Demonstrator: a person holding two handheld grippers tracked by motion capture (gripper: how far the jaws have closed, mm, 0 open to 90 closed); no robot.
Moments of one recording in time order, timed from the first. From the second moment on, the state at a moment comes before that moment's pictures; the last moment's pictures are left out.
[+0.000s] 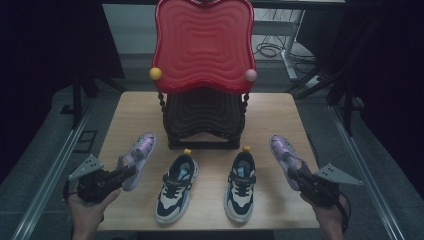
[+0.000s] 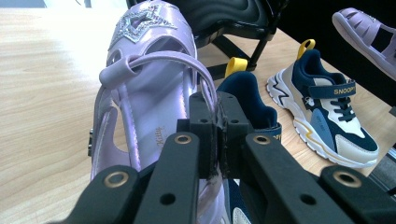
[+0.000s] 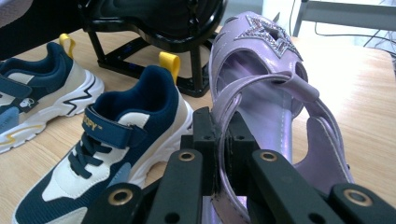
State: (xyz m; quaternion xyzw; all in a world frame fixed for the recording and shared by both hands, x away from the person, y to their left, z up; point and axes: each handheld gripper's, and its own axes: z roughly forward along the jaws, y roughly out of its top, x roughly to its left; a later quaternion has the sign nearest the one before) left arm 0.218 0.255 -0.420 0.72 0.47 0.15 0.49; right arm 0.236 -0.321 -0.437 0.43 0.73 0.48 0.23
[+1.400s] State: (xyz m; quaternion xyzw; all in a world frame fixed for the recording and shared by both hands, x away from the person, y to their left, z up) left arm 0.236 0.217 -0.401 0.75 0.41 0.14 0.51; right arm 0.251 -0.267 -0.416 0.35 0.75 0.52 0.22
